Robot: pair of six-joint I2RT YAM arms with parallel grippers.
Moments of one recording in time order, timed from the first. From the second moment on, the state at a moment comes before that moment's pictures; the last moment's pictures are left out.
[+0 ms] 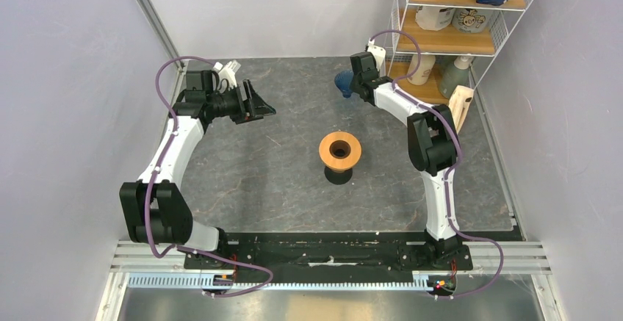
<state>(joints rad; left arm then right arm) -0.02 1.44 1.20 -0.48 0.80 -0.35 0.38 2.22 1.77 -0.20 0.40 0.51</state>
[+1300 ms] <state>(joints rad) -0.01 1.46 1.20 -0.41 0.81 -0.38 0.34 2.07 1.65 -0.26 0.18 0.60</state>
